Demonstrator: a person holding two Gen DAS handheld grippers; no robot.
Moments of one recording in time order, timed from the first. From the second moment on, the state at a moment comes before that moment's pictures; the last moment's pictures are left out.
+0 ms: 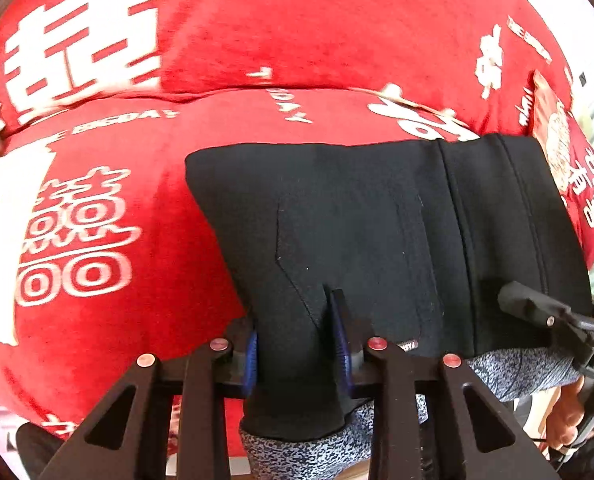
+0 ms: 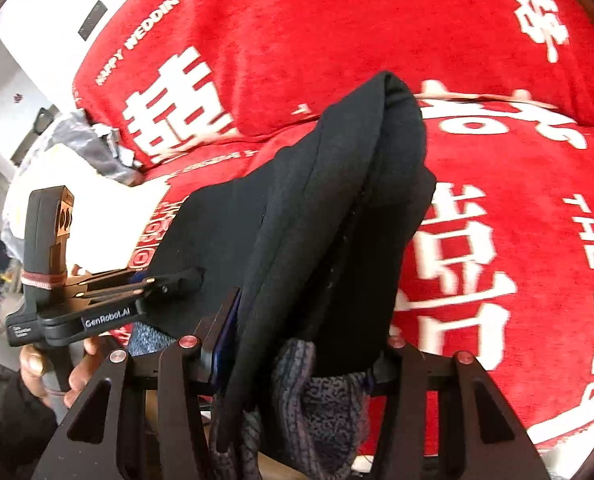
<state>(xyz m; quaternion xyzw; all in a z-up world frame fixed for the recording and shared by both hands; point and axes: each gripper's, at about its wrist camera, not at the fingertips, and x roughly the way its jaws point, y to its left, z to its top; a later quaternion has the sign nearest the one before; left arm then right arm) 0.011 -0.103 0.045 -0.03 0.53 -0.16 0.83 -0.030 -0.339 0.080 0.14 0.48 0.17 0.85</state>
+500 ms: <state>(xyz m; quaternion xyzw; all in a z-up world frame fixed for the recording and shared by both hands) 0.032 -0.022 -0.008 -0.08 0.56 -0.10 0.82 0.007 -0.292 0.027 0.14 0.53 0.15 0.82</state>
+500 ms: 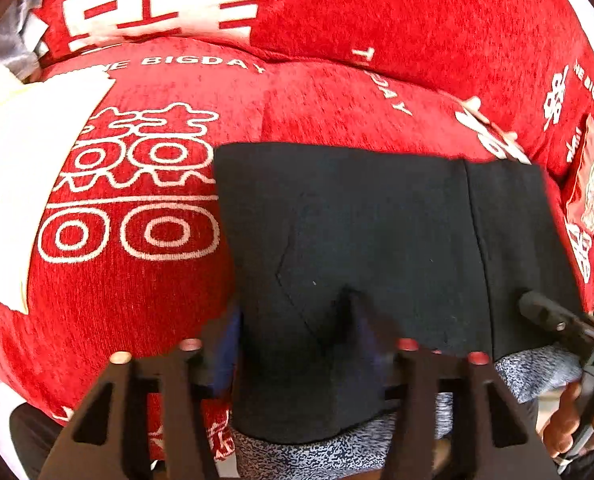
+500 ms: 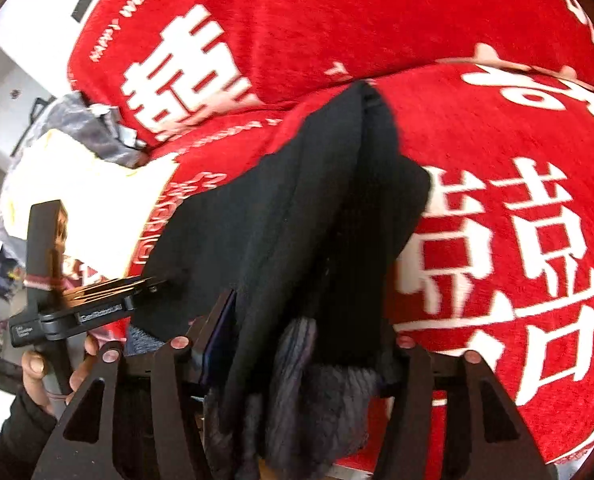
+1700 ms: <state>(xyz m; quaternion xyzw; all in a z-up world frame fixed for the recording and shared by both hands) 0.031 -0.030 0.004 -0.03 0.53 -0.05 0.85 -0.006 -0.233 0.053 -0.10 0.48 0.11 0.86</state>
